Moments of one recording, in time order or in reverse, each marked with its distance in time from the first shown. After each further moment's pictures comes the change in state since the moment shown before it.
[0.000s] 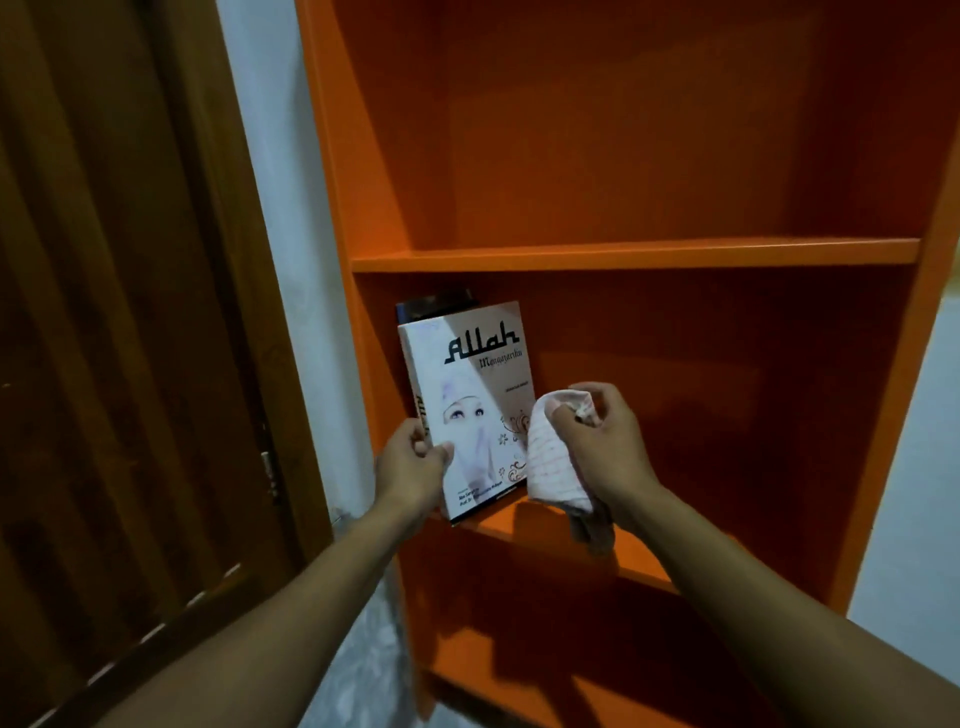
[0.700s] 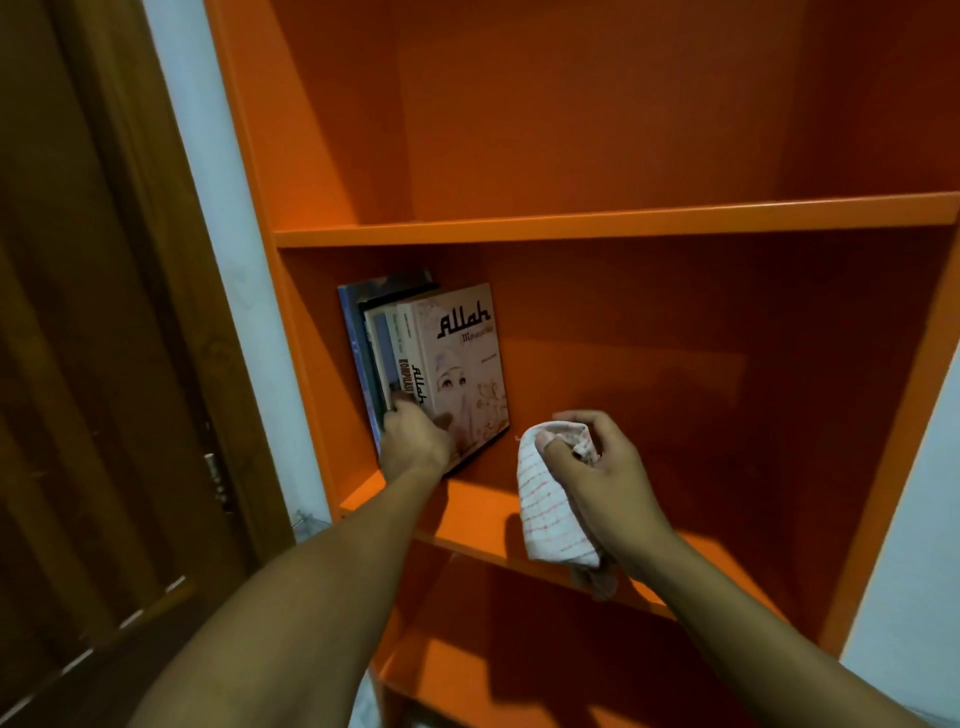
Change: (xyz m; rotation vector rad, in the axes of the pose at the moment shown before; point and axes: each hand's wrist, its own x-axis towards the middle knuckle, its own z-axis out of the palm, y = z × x) left_hand 0.080 -0.011 0.084 0.485 0.152 -0.095; right_hand -0.004 0.033 -0.027 0.018 -0.051 0.022
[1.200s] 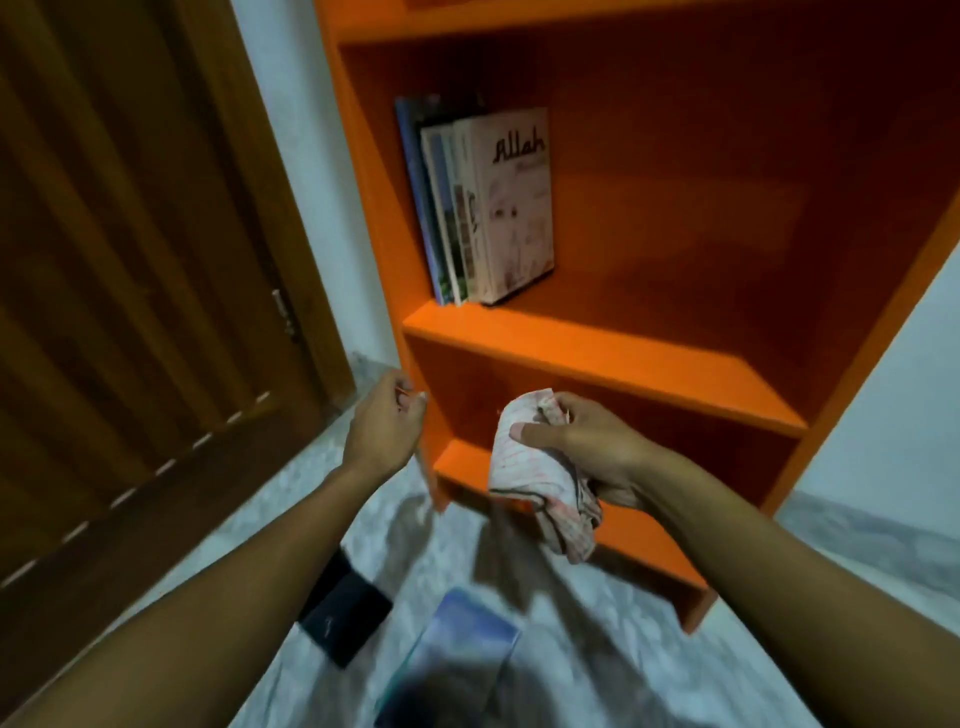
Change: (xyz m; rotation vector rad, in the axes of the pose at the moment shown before) left_hand -0.133 -0.165 -0.069 -0.028 -0.147 0.194; right_hand -0.107 0.039 0.039 0.113 -0.374 0.582
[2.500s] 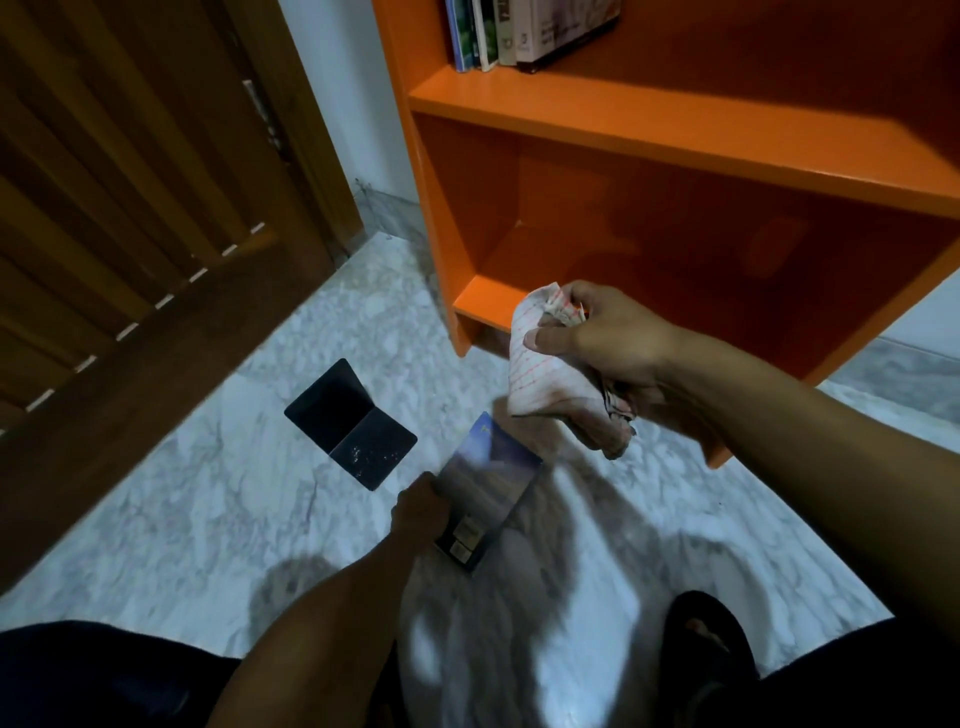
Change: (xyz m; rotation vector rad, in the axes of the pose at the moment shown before) left_hand -0.222 -0.217 0.136 0.252 -0.562 -0.646; right_hand 0.000 0.081 0.028 -0.326 -0.042 0.051
